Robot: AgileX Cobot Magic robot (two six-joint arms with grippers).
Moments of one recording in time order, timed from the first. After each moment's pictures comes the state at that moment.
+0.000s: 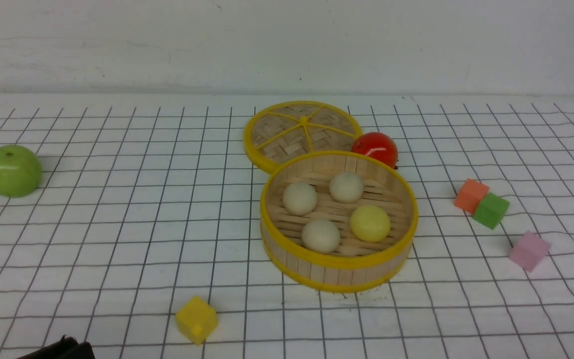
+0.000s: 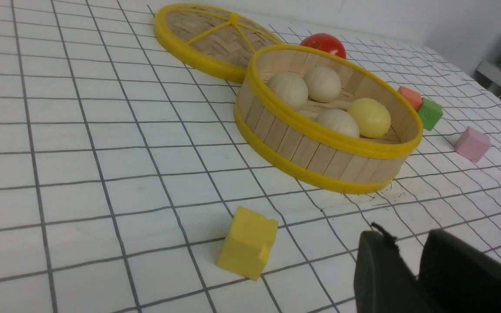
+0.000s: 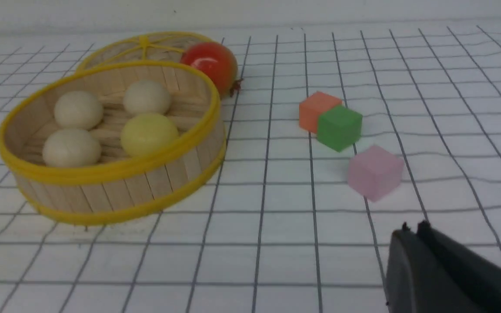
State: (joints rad) right arm 0.03 0.11 -0.05 0.25 0.26 -0.18; left arm -0.49 0.31 -0.08 -0.41 0.03 0.08
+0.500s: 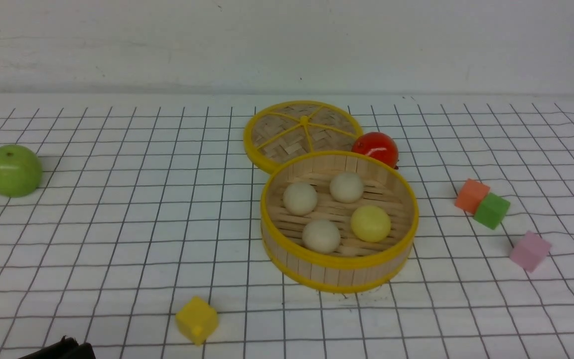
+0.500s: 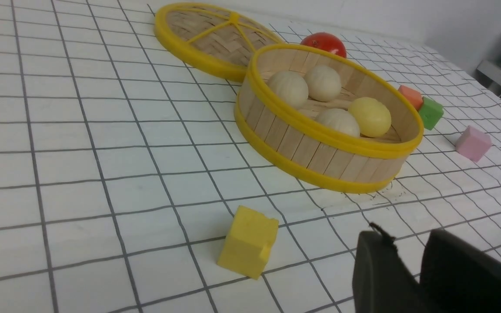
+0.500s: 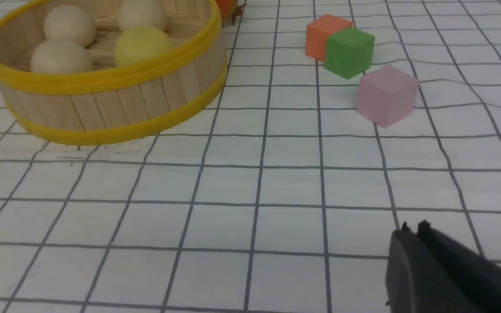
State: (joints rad) right arm 0.03 -0.01 0.02 0.23 0.40 -0.18; left arm -0.49 0.31 -0.08 -0.41 0.03 0.08
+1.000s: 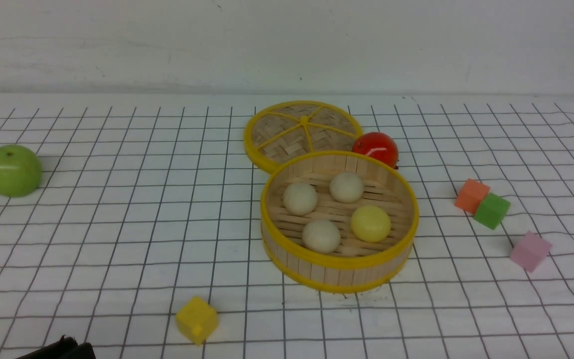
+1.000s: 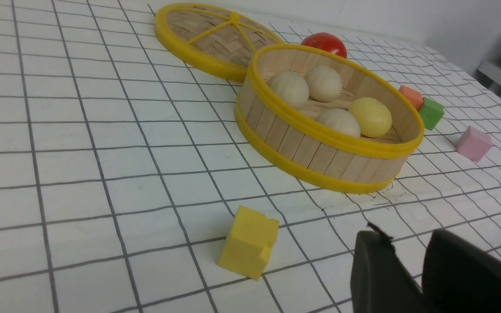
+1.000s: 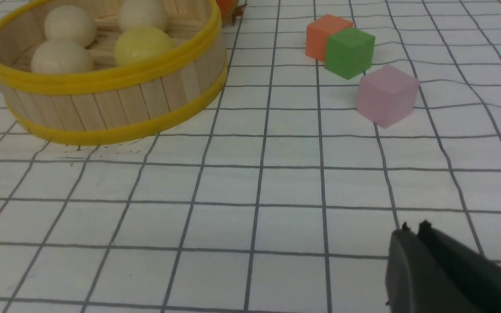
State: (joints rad) right arm 0.03 -0.01 0.02 0.23 0.40 -0.18; left arm -0.49 0.31 -0.08 -0.41 0.02 0.08
